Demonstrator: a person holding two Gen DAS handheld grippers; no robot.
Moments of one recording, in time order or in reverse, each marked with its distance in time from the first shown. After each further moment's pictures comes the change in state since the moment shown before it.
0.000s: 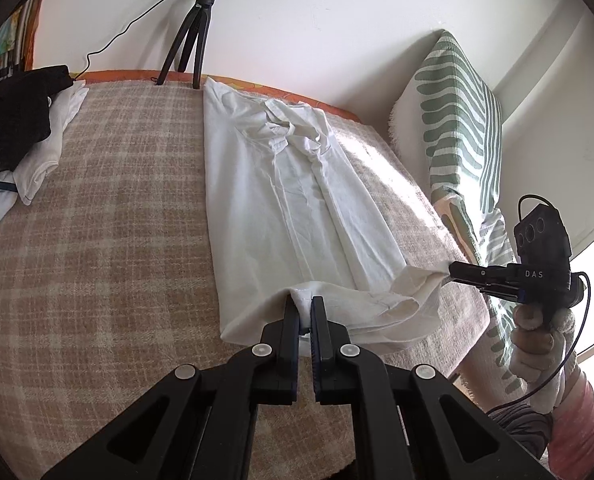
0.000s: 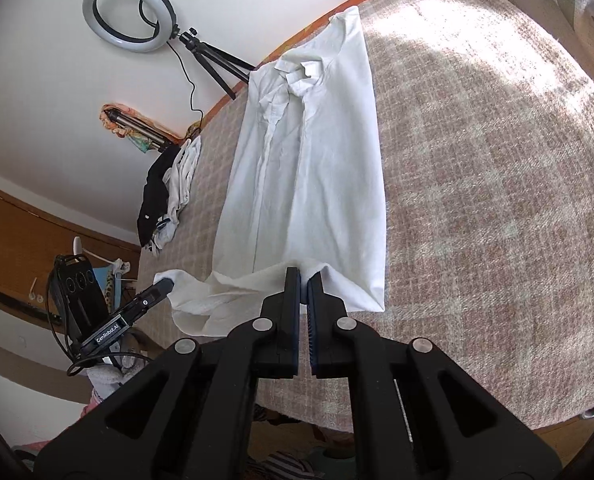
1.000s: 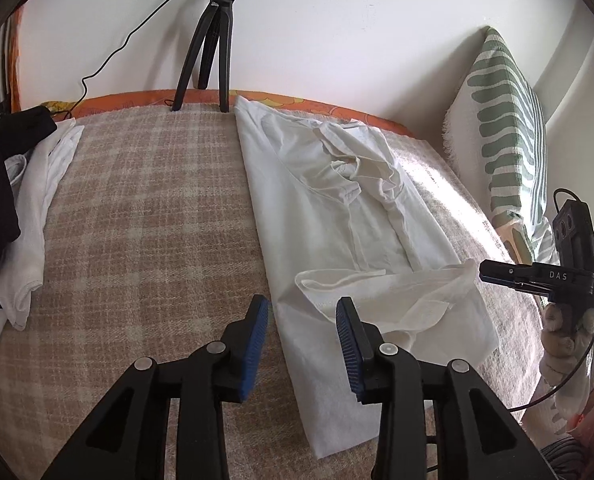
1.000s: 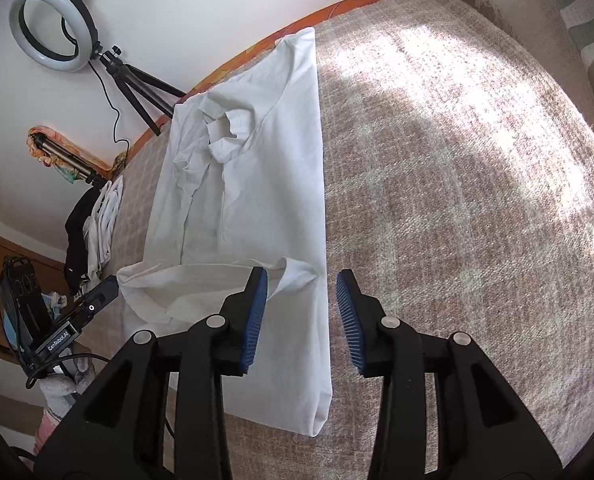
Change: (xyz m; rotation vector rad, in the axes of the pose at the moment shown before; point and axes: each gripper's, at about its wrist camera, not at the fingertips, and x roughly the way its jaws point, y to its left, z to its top) left arm 0.059 0.054 0.076 0.074 -0.016 0.130; right arm 0.058 -0.015 0.083 -0.033 -0.053 -0.245
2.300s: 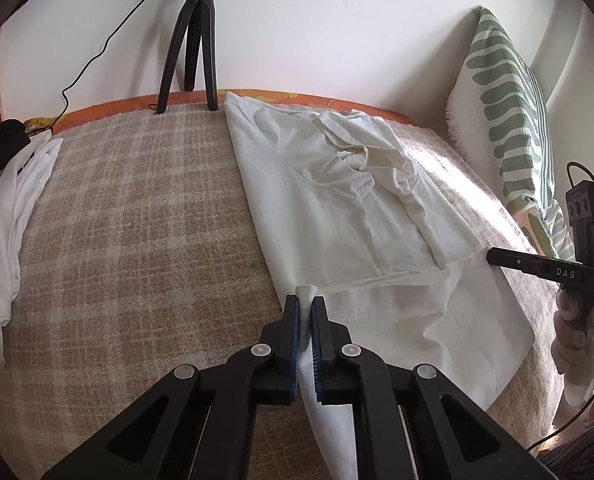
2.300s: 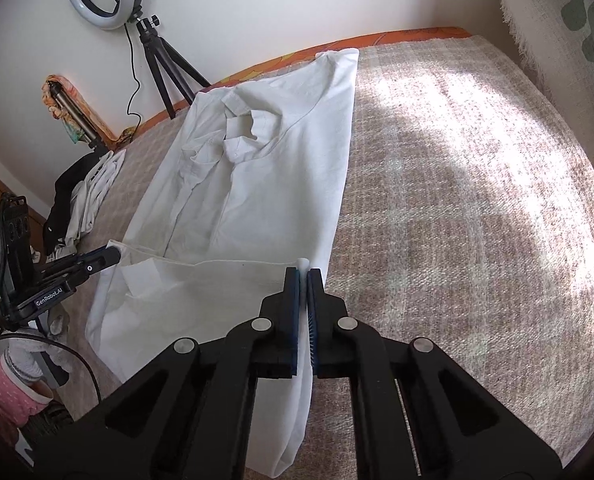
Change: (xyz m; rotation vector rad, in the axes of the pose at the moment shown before) left arm 0.045 0.005 0.001 0.049 -0.005 0.025; right arm 0.028 0.012 0.008 -0.201 -0.069 -0.047
